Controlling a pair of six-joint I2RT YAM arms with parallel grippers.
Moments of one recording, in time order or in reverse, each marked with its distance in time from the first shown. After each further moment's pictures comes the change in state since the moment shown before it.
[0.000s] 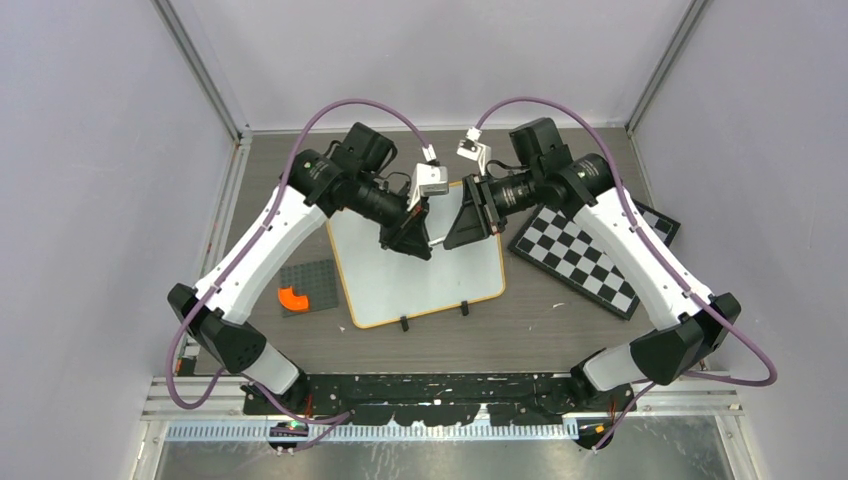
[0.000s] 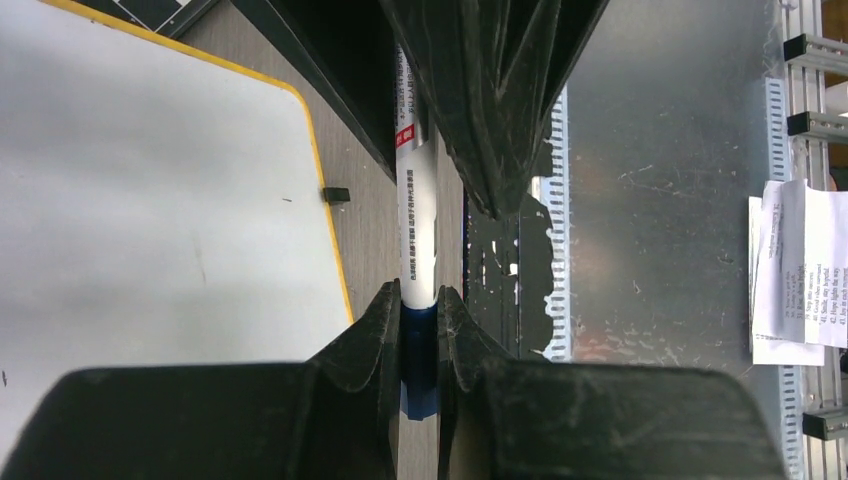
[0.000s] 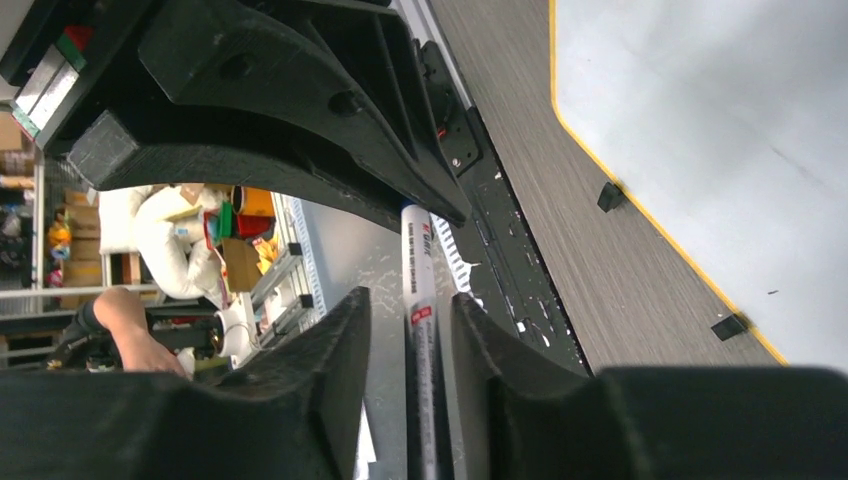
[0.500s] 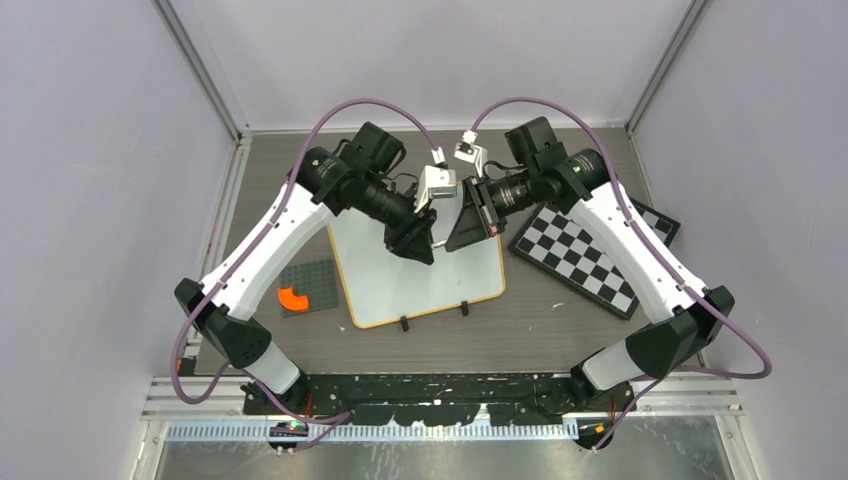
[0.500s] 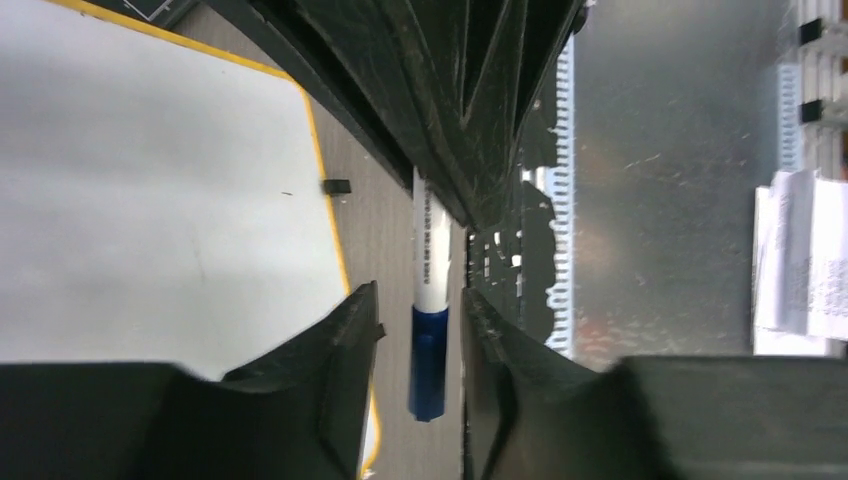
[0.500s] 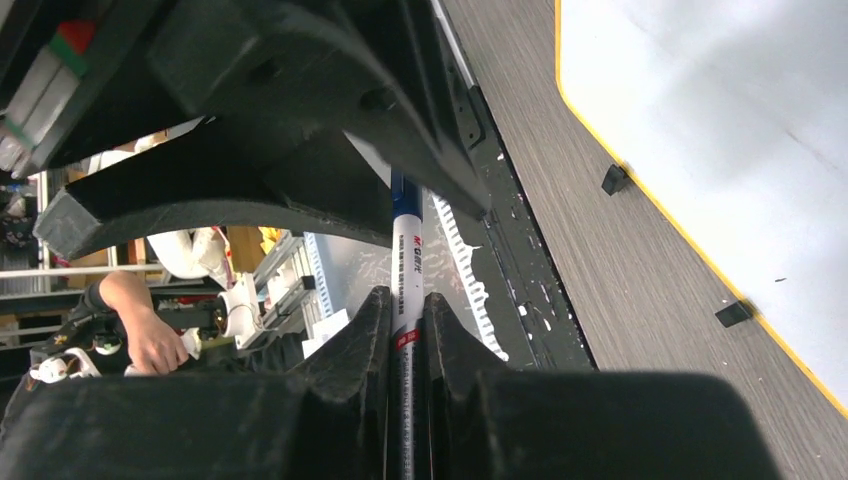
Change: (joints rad) left arm -0.031 0.041 0.059 -0.052 -0.041 0.013; right arm 0.012 0.037 0.029 -0.075 -0.018 -0.061
